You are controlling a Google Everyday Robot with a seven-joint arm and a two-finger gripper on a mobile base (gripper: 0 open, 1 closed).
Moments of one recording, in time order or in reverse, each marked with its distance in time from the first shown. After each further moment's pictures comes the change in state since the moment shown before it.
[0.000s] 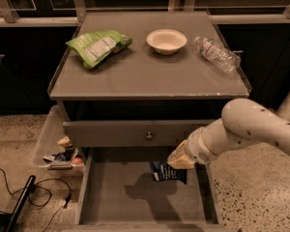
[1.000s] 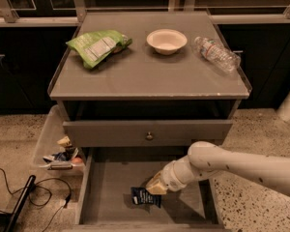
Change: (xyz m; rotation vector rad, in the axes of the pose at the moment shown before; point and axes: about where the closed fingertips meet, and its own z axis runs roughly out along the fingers) arm 0.056 0.003 0.184 -0.121 -0.059 0.088
